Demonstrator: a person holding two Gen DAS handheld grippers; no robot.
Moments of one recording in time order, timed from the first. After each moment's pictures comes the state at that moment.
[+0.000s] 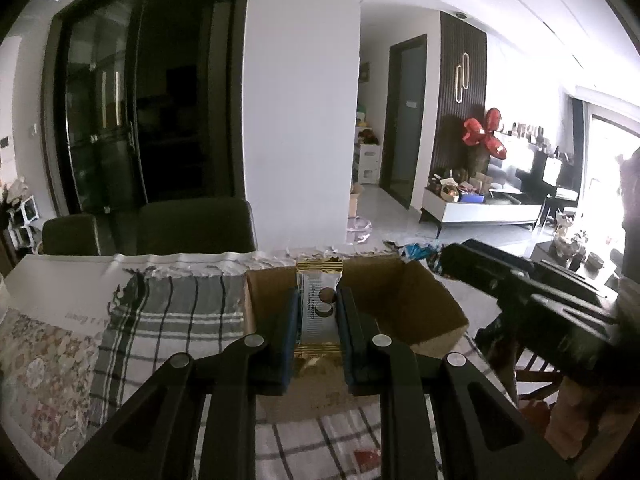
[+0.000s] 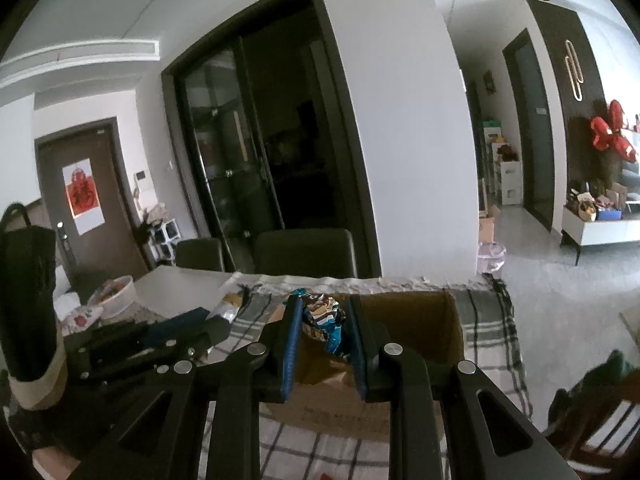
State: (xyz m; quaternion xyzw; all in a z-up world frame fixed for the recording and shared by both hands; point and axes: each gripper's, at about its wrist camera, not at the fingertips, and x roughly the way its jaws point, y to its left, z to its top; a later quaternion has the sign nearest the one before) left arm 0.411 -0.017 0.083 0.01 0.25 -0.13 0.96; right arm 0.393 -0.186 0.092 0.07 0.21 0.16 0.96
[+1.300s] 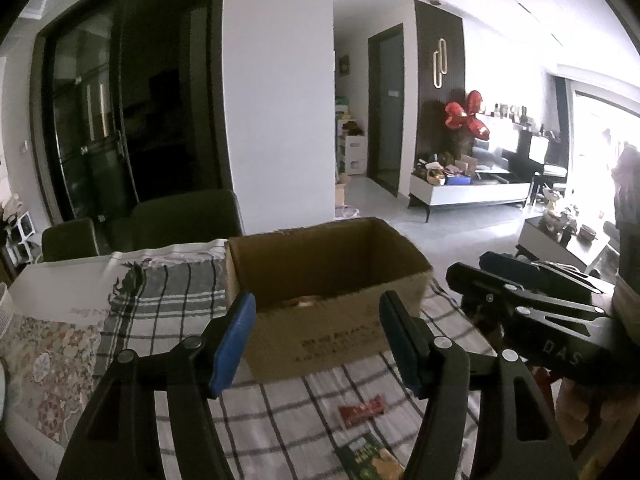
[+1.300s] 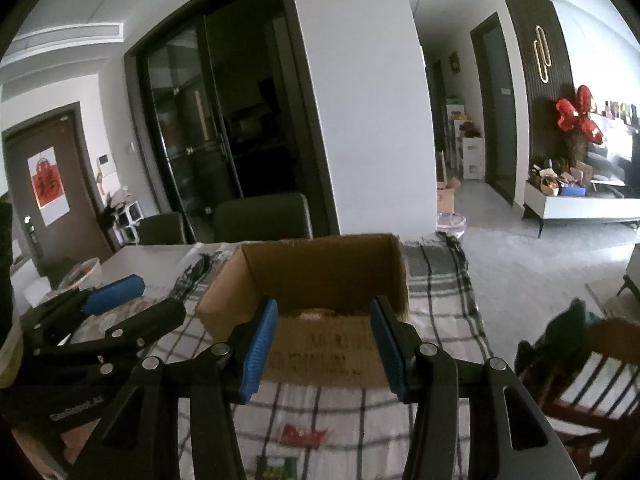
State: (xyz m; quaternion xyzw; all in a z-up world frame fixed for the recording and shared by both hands) left arm 0.337 -0.031 0.066 0.04 0.25 -0.15 0.95; right arm 0.338 -0.214 0.070 0.07 0.26 0.09 0.96
